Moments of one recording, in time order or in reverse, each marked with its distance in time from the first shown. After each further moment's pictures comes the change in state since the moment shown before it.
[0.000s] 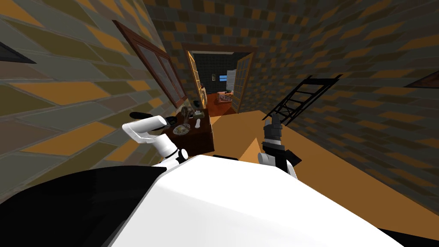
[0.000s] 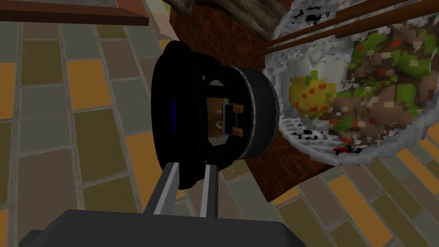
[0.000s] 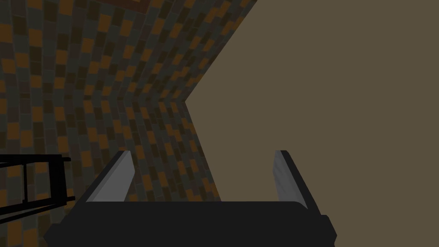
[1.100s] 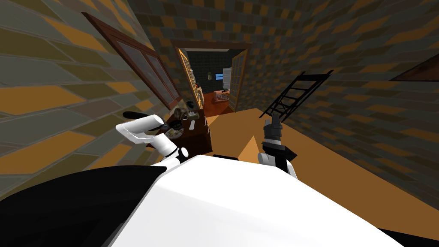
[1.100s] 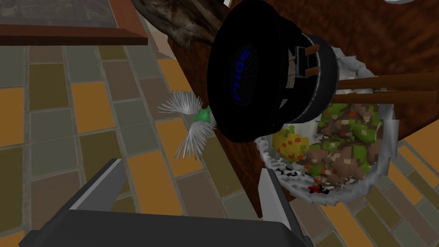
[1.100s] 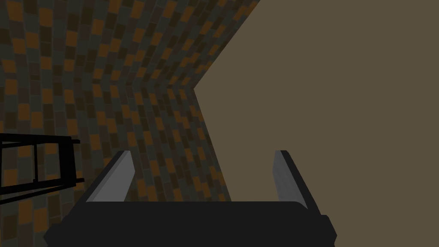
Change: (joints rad) left arm -0.035 0.001 0.053 -0.001 -0.017 0.041 -0.006; right arm 0.000 0.000 0.000 0.000 0.000 0.000 0.000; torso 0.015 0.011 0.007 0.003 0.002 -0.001
